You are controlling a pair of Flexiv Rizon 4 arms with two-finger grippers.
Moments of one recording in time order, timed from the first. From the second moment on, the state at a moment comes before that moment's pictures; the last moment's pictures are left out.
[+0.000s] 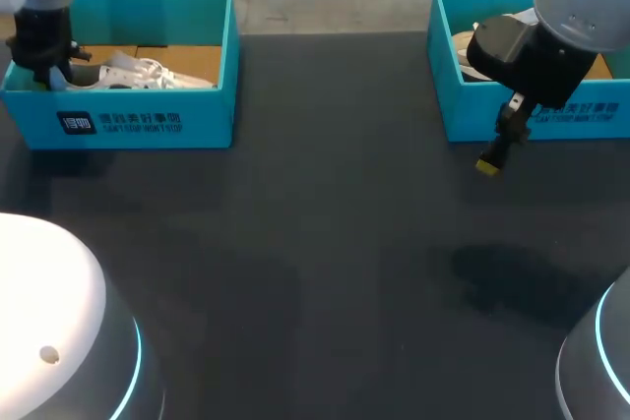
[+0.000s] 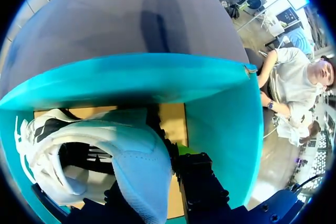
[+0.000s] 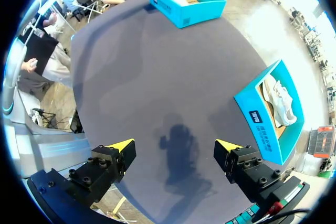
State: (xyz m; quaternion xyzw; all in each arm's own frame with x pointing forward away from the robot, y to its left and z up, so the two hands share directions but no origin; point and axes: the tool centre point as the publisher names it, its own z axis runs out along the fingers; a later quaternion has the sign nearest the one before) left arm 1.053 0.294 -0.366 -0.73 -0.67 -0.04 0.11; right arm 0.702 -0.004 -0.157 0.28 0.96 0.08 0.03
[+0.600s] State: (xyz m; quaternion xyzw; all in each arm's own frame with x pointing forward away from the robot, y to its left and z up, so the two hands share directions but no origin) left arm 1.055 0.295 -0.383 -0.74 -0.66 -0.04 0.12; right arm 0.702 -0.004 -0.157 0.28 0.96 0.08 0.03
